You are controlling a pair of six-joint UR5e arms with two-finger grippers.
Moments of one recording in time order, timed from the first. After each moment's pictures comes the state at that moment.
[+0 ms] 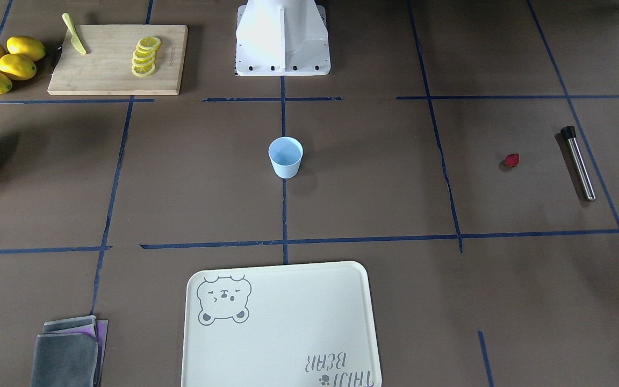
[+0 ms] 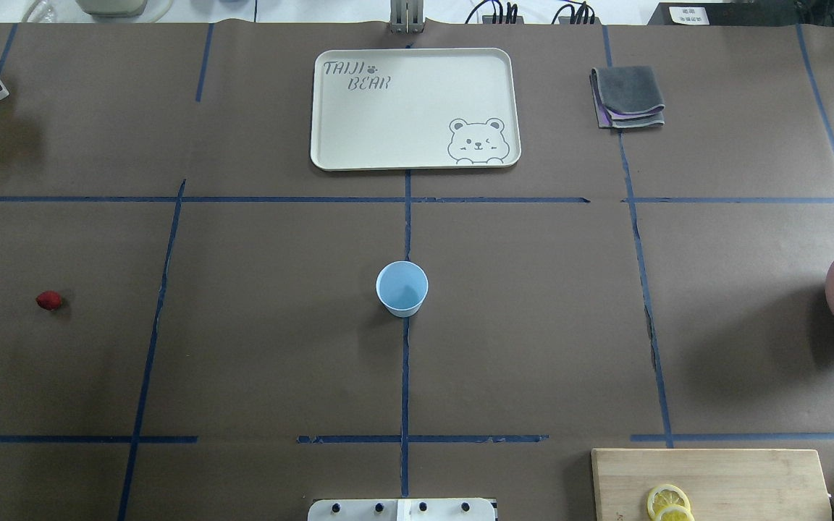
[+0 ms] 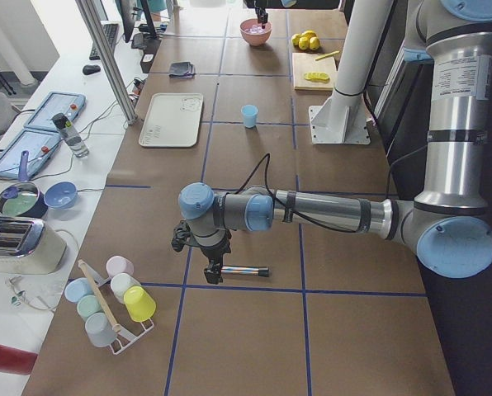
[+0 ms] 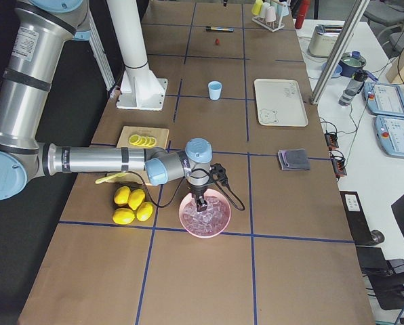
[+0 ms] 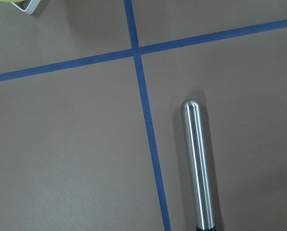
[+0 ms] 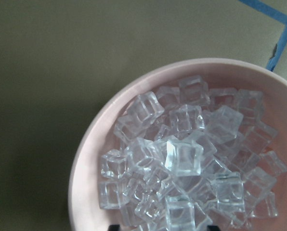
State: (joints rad) left arm -1.43 -1.55 -1.67 -1.47 -2.30 0.09; right arm 1.19 -1.89 1.86 -1.27 2.22 0.04
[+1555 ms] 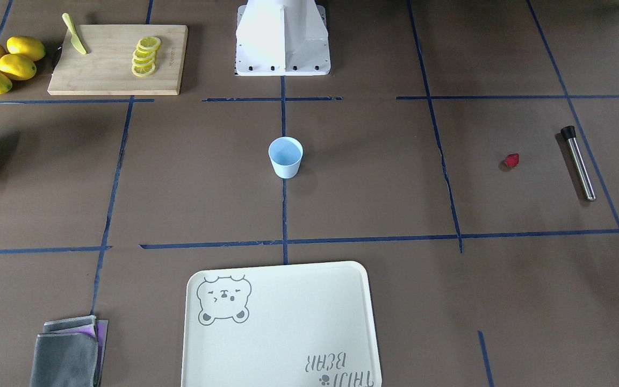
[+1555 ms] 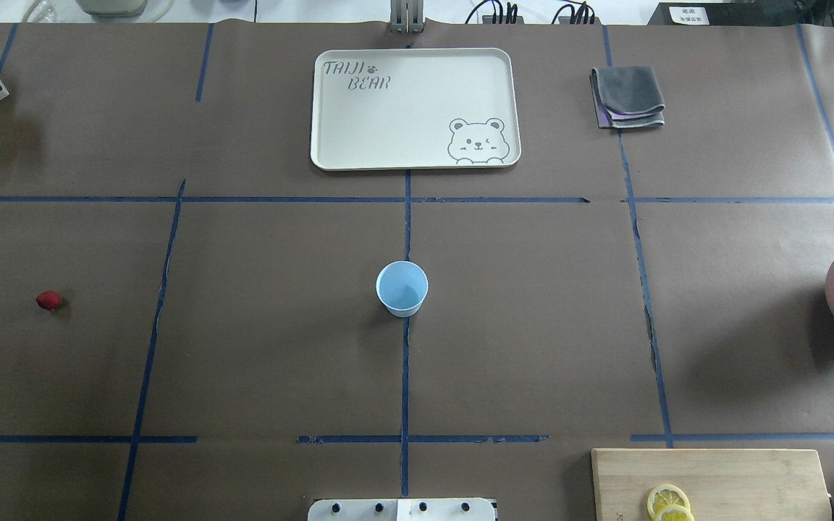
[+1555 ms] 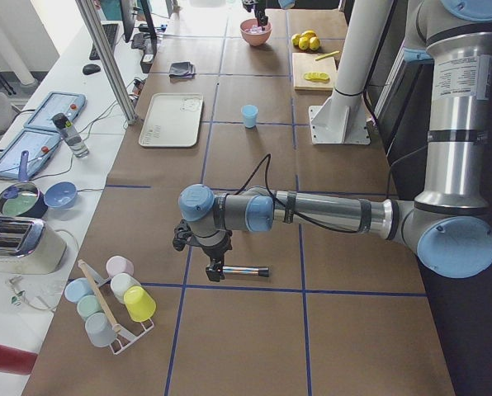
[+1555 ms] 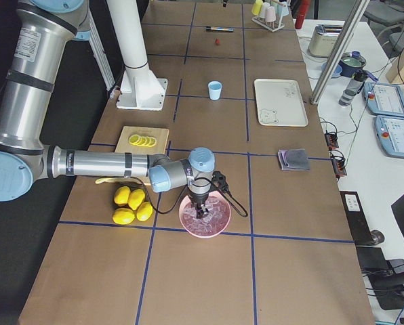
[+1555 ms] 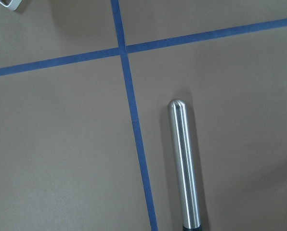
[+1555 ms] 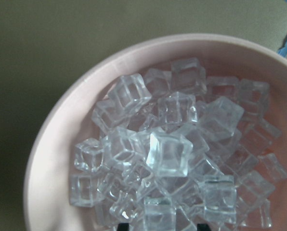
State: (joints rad) left arm -1.43 -1.54 -1.67 -1.47 -2.35 0.09; right arm 1.18 -1.87 1.78 -1.26 2.21 -0.05
